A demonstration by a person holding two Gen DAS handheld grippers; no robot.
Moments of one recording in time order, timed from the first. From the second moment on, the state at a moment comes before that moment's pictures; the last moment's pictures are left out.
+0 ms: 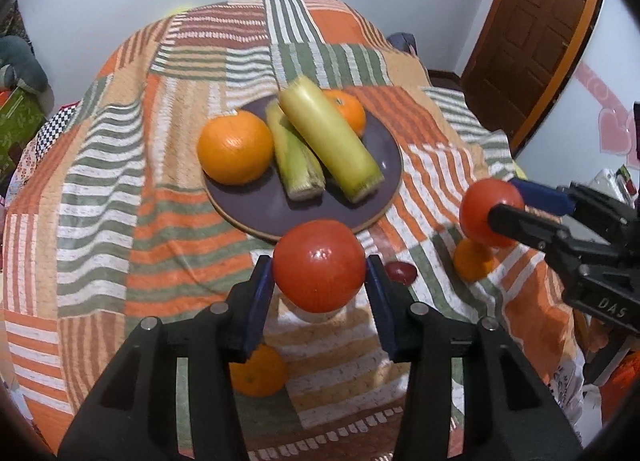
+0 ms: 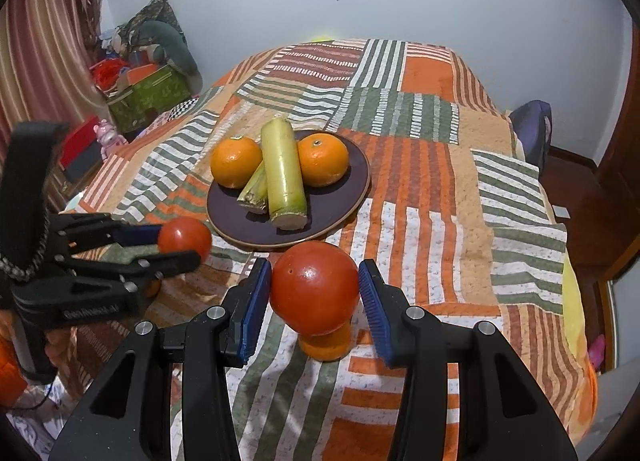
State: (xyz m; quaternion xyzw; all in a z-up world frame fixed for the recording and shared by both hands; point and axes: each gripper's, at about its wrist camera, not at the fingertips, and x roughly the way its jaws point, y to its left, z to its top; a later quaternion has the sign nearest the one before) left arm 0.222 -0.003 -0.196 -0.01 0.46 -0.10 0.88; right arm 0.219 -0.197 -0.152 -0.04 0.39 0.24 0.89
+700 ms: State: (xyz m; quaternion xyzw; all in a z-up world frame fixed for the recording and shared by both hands) left arm 0.275 0.035 -0.200 -0.04 0.46 -0.07 0.88; right arm 0.275 -0.177 -0.155 -0.05 0.38 0.25 0.89
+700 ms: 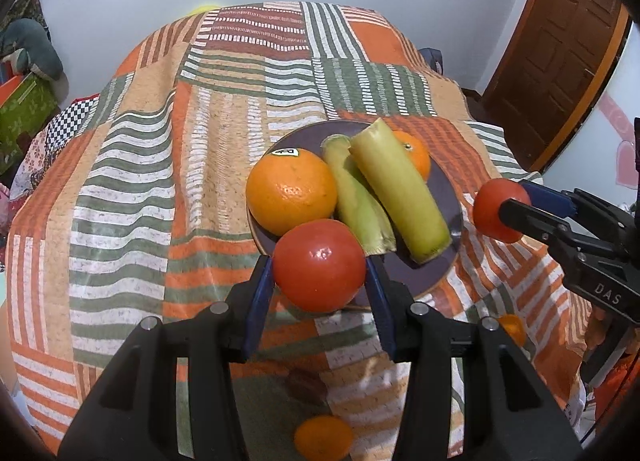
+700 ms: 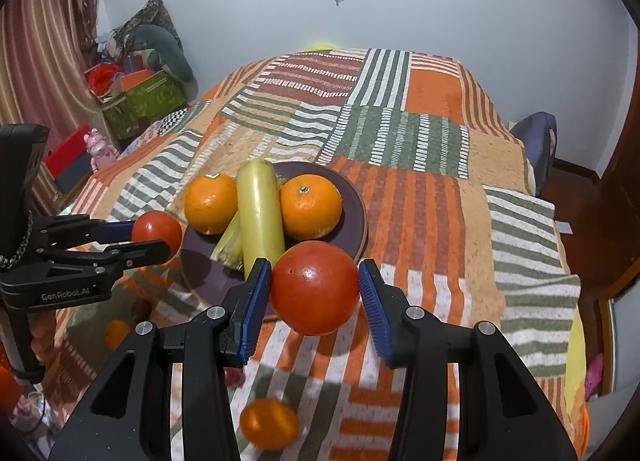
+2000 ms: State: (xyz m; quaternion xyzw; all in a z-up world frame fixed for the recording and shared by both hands) left arm 0.272 0.037 -0.187 -0.04 0.45 -0.07 0.89; right arm 0.283 -0.174 -0.162 -0.05 0.40 0.25 0.88
